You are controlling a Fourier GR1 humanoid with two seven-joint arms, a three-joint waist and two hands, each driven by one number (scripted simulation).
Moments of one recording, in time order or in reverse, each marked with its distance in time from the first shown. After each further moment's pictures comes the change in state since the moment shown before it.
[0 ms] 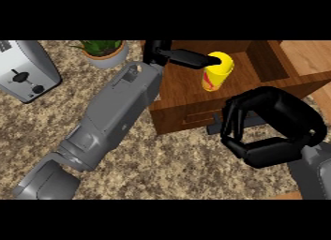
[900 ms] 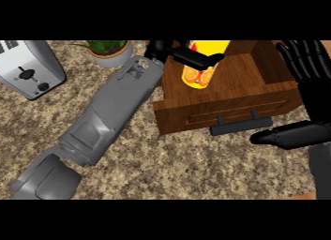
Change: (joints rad) left arm -0.075 0.000 -0.014 0.112 -0.274 0.005 0.217; right arm 0.040 0.047 -0.222 -0.008 0.165 -0.327 -0.090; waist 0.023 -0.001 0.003
